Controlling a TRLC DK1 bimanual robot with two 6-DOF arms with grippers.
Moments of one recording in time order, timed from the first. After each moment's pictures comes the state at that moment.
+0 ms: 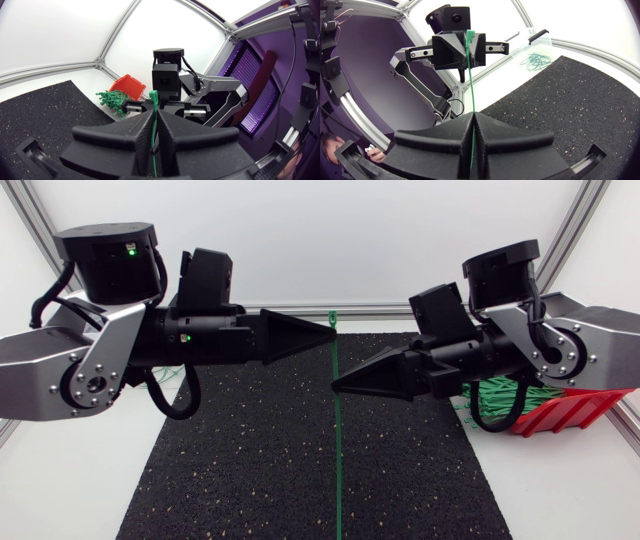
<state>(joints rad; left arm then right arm) -0.51 1.39 0.85 0.39 0.95 -0.45 0.36 1.38 0.86 -0.16 -1.19 -0.01</state>
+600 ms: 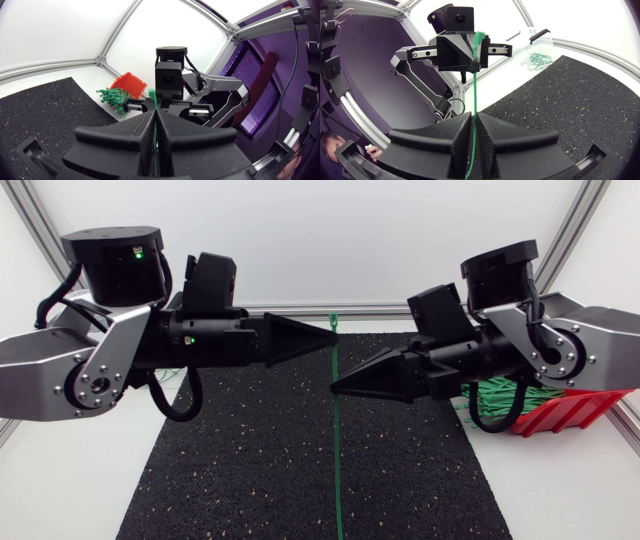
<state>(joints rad) -0.51 1.40 0.85 0.37 0.94 -0.45 0.37 1.38 0.86 -0.16 -1.19 -0.01</state>
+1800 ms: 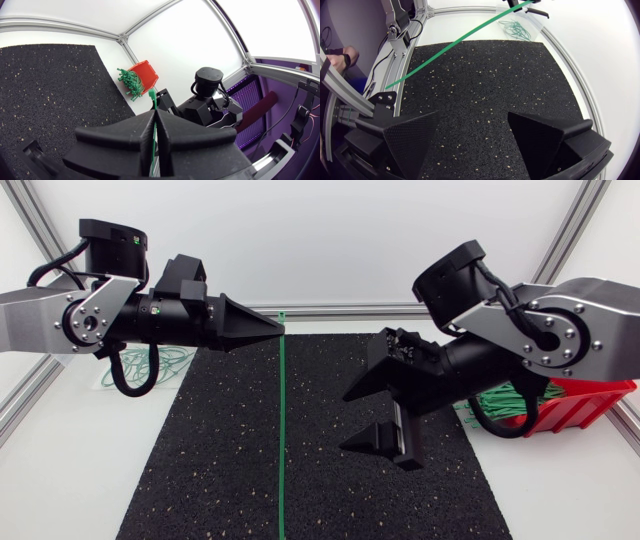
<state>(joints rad) -0.24 1.53 1.01 -0.03 1.18 -0.45 0.56 1.37 0.97 -0.61 -0.52 -0.72</state>
